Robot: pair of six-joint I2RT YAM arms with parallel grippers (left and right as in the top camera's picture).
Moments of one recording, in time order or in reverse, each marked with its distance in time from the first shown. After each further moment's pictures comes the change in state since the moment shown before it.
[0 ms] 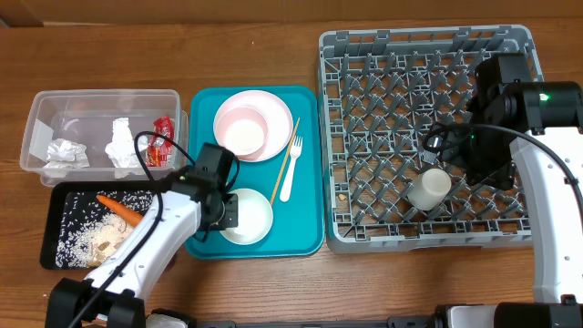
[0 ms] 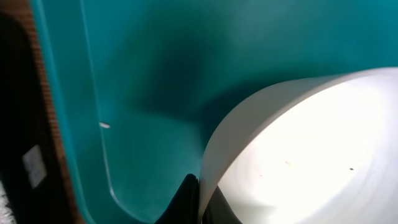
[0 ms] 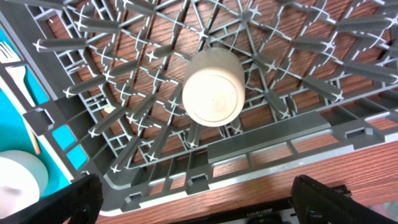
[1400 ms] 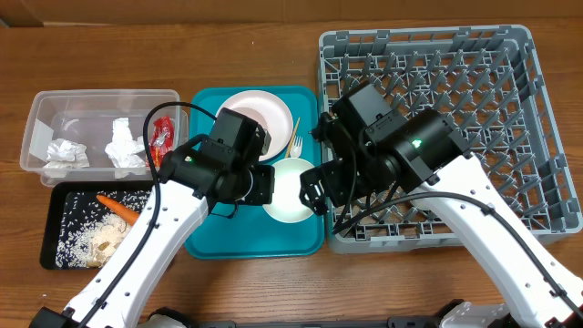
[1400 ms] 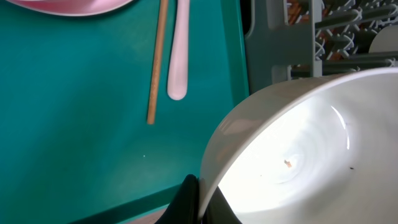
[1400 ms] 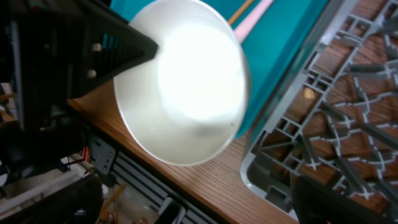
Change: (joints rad) left arm -0.144 -0.041 0.334 -0.144 0.315 -0.045; right arm 0.618 0.000 0.000 0.208 -0.266 -0.153
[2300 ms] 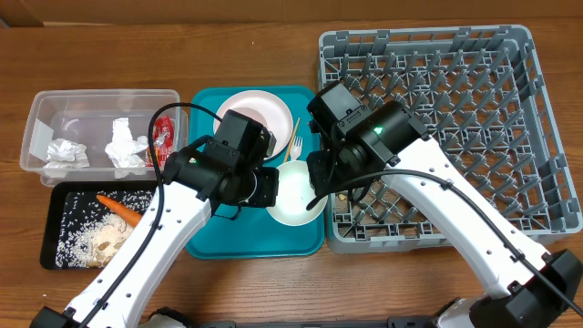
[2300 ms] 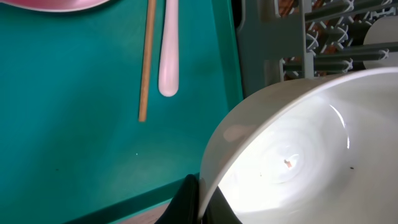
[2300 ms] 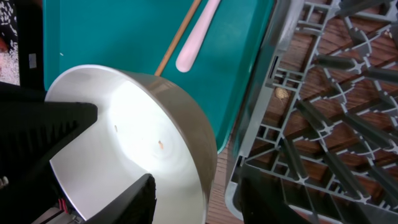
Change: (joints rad) left arm -0.022 0.000 0.000 0.000 0.008 -0.001; right arm 0.025 0.122 -0.011 0.058 0.152 0.206
